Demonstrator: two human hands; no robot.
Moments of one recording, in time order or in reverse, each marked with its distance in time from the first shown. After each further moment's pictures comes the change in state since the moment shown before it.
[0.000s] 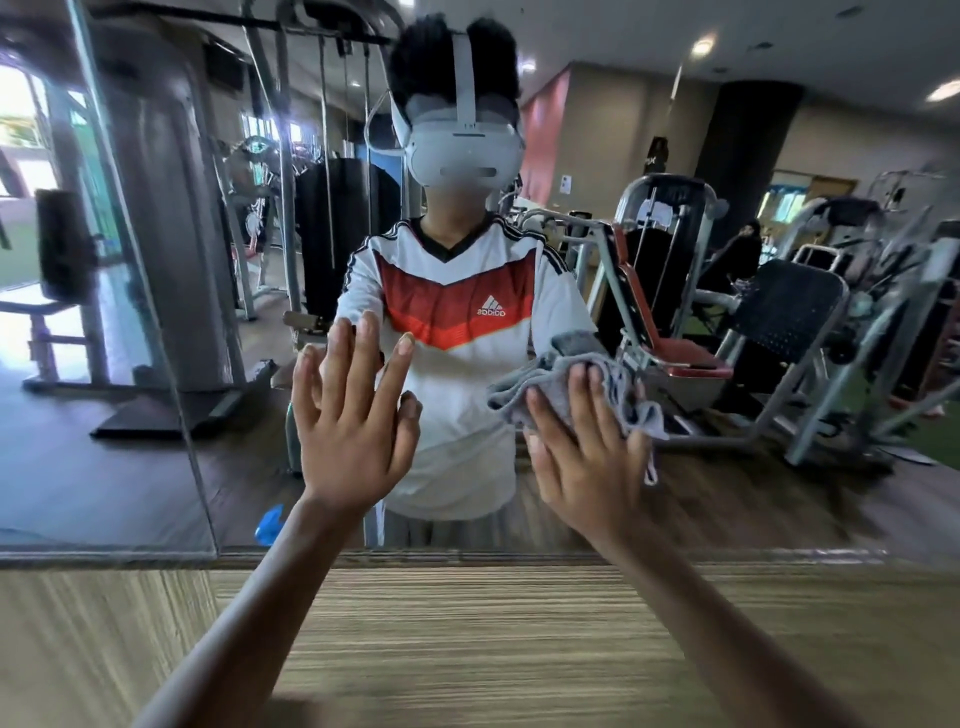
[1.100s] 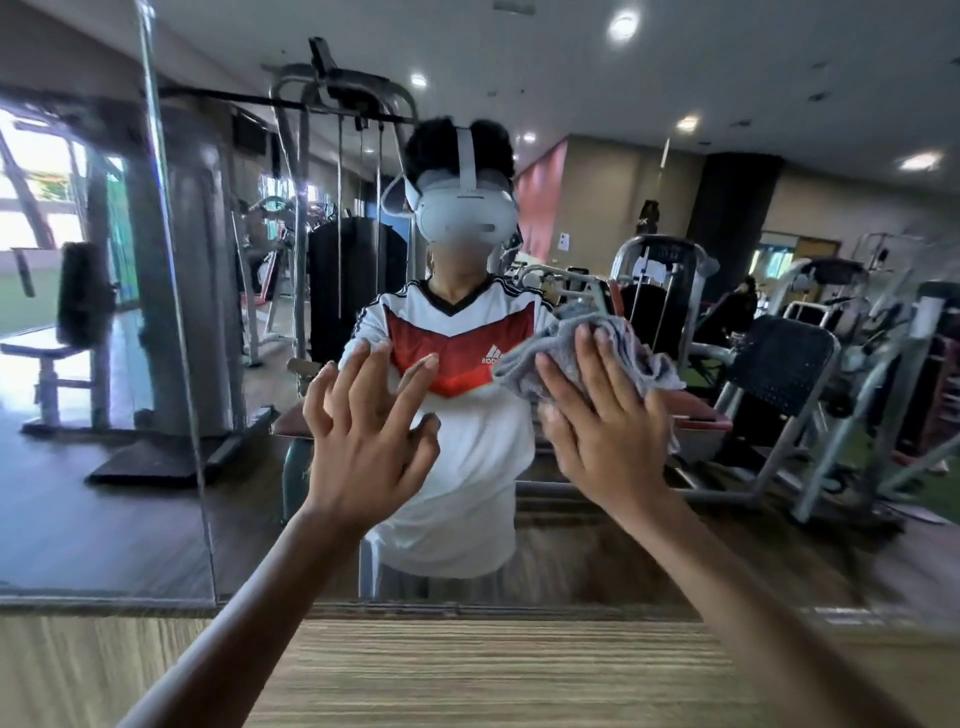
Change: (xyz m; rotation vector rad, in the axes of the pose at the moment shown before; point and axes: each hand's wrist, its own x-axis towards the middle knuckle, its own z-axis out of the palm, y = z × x) left_hand 0.046 0.003 -0.019 -0.073 -0.071 -0.031; right_hand 0.079 0.036 -0.018 -0.037 0.038 -0.049
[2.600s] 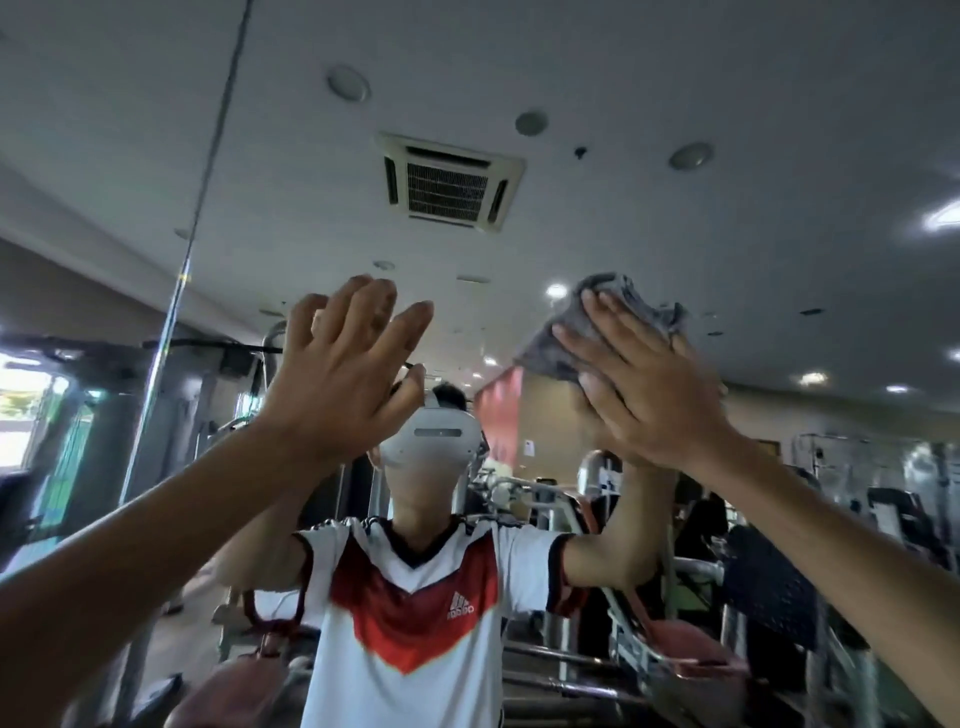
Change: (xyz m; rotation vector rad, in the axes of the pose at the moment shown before) left_hand 0.294 -0.052 -0.055 0.076 0.056 0.166; right_hand 0.257 0.141 -0.050 -0.171 0.052 -0.190
